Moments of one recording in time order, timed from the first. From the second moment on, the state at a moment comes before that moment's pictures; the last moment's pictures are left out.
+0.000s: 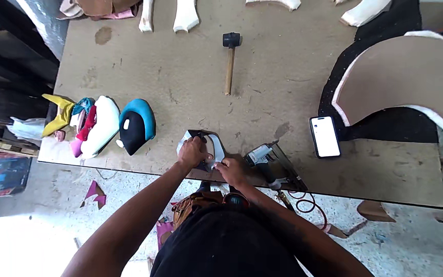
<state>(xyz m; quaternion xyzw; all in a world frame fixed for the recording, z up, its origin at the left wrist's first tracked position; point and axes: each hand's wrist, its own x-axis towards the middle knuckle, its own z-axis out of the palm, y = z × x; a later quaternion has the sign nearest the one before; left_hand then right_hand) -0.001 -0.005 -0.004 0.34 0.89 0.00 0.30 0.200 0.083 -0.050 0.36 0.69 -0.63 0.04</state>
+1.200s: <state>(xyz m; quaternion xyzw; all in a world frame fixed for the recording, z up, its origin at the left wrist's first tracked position) -0.023 -0.029 -0.009 0.38 0.87 0.11 0.31 0.305 0.134 -0.017 0.48 0.85 -0.20 0.00</state>
